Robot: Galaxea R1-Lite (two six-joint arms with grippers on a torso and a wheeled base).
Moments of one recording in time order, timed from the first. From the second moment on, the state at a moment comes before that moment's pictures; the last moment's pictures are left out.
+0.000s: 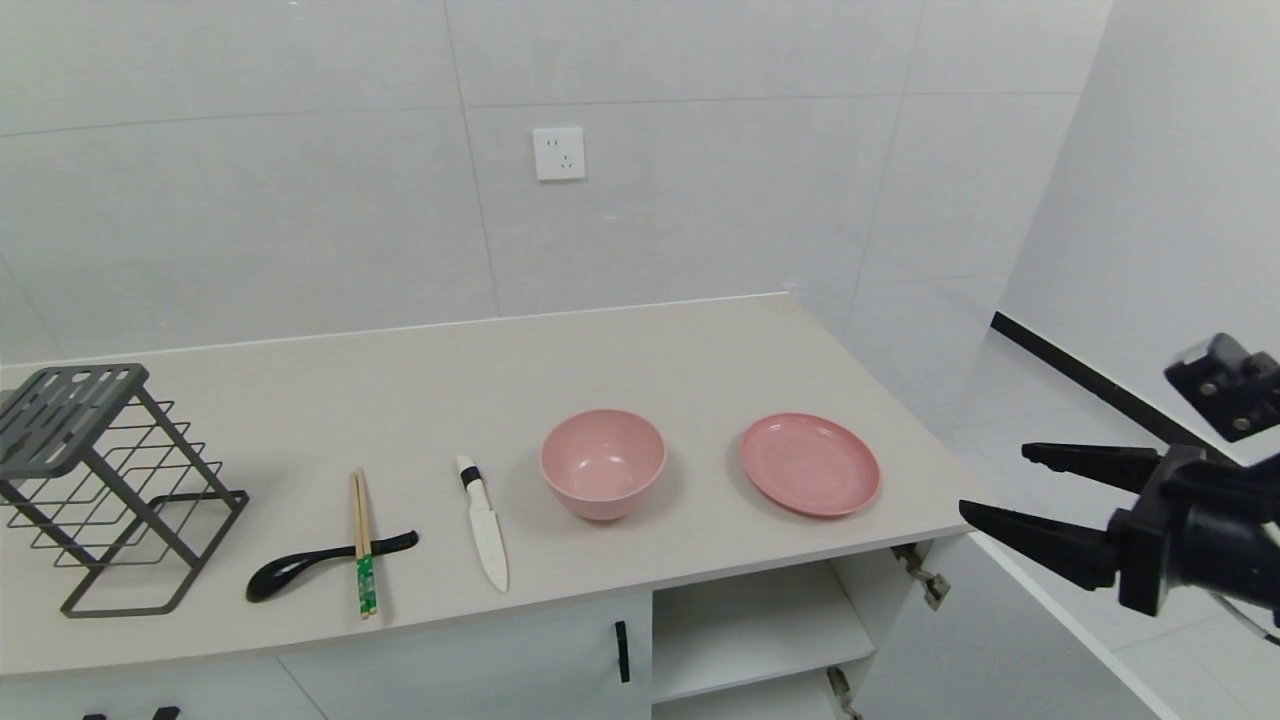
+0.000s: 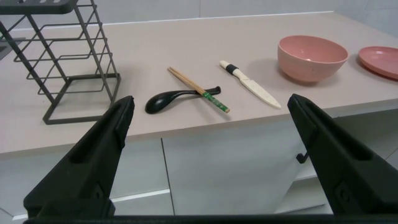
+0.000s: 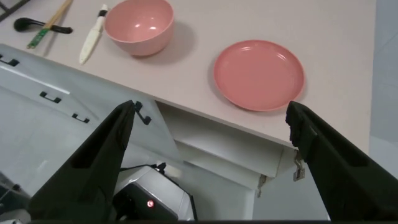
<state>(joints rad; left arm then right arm) 0.00 0.00 0.00 0.00 -0.03 0.00 0.24 1.27 -0.45 -0.40 0.36 -0.09</state>
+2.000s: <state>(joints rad) 0.00 0.00 0.00 0.00 -0.03 0.00 0.16 2.13 -0.64 -0.95 0.28 -0.07</state>
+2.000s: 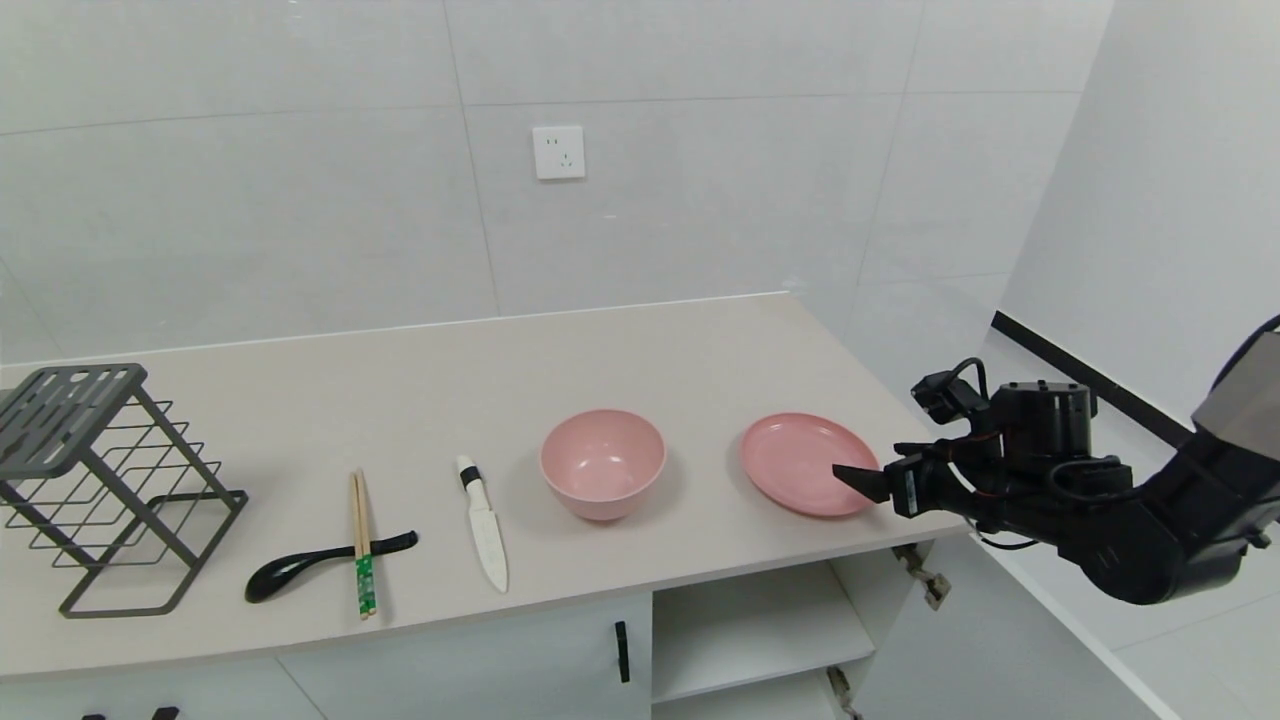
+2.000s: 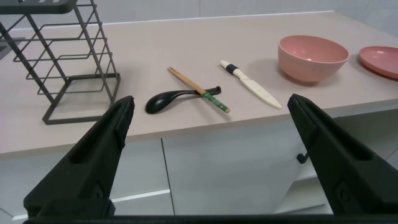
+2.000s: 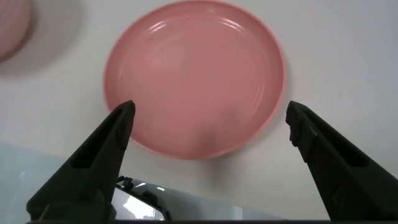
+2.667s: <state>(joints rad) 0.00 0.00 0.00 0.00 -0.03 0.00 0.14 2.27 -0.77 -0.95 0.23 -0.04</state>
